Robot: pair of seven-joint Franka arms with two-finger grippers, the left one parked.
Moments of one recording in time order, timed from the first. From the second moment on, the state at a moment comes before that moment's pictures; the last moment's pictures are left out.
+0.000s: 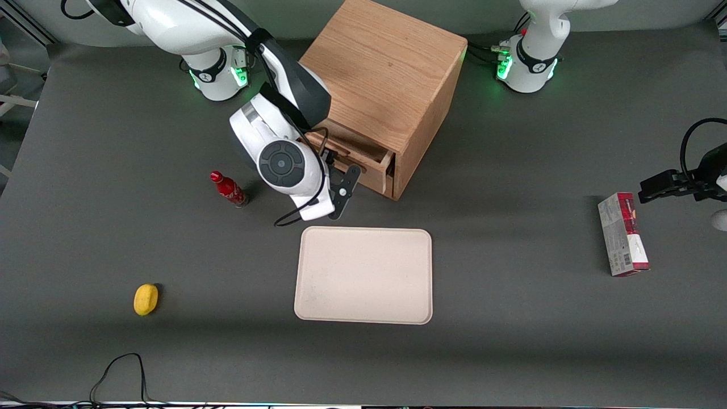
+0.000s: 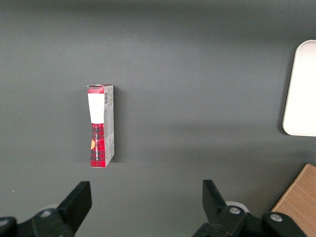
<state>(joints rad) 0.46 0.55 0.19 -1.40 0.10 1.68 -0.45</state>
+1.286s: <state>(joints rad) 0.37 0.56 0.13 -1.35 0.10 1.74 -0.49</state>
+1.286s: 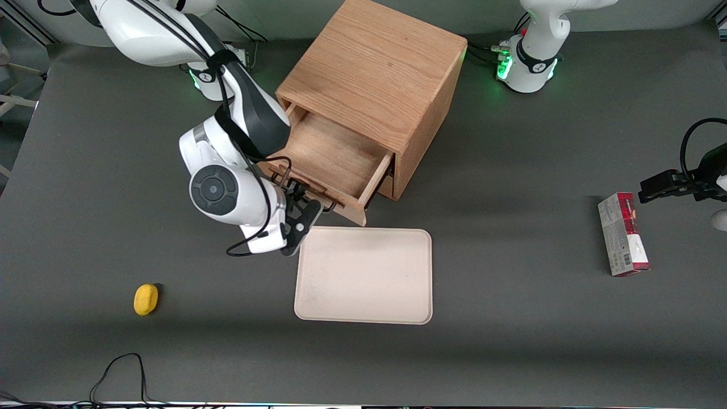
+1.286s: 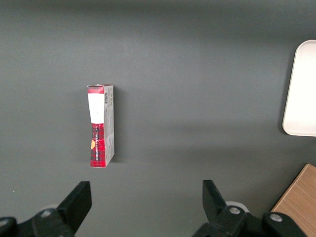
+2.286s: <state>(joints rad) 0.28 0.65 0.12 -1.24 0.10 1.79 -0.56</state>
